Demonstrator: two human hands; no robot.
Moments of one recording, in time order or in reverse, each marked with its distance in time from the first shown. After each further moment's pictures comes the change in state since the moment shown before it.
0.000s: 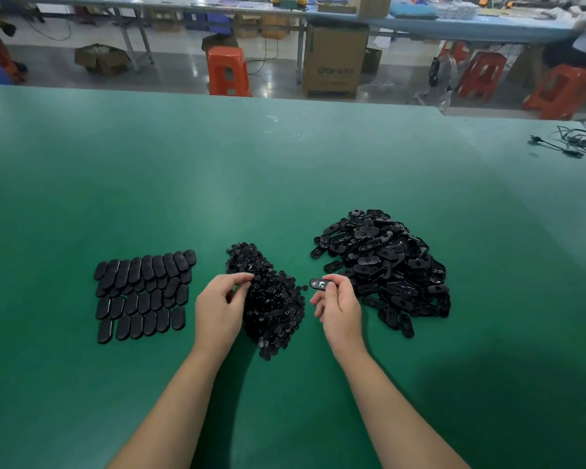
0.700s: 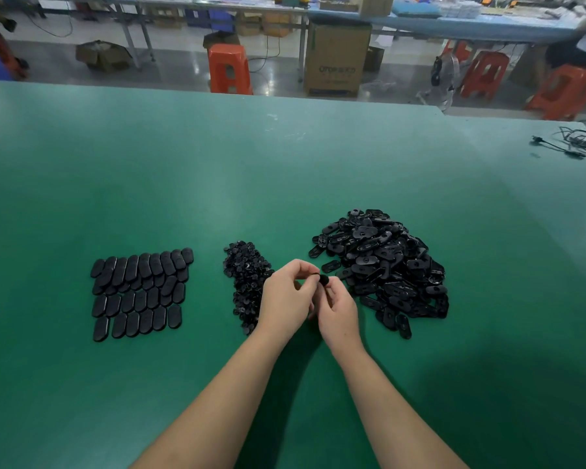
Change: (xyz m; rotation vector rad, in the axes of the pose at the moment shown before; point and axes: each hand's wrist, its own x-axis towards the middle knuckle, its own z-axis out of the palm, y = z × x) left_hand -0.007 0.079 0.069 -0.216 -0.264 -0.123; right_hand 0.003 0.002 -0.002 -0.002 -0.052 -0.033
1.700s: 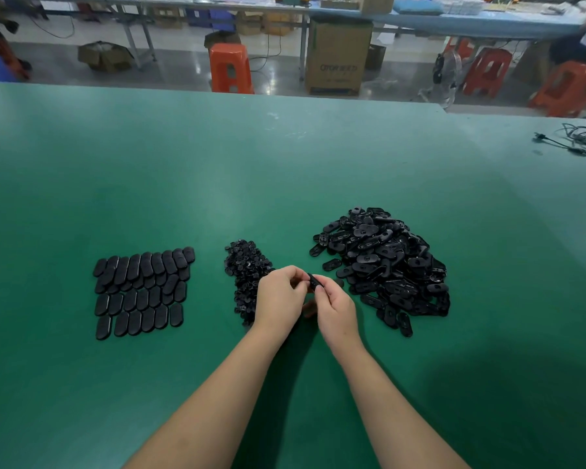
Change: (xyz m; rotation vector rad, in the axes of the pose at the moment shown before) left_hand 0.007 -0.008 -0.003 0.317 0.030 -0.026; right_hand 0.000 -0.002 0.001 -0.050 -0.046 0.052
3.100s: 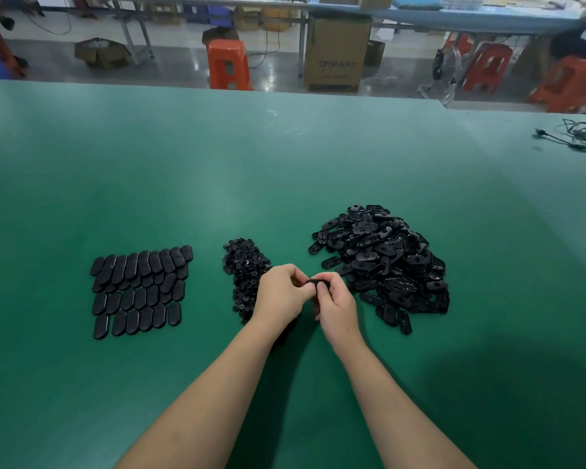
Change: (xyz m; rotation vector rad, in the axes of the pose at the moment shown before) left_hand 0.008 -0.001 0.001 0.009 -0.106 -0.073; right_hand 0.004 0.004 -0.003 0.040 0.028 0.010
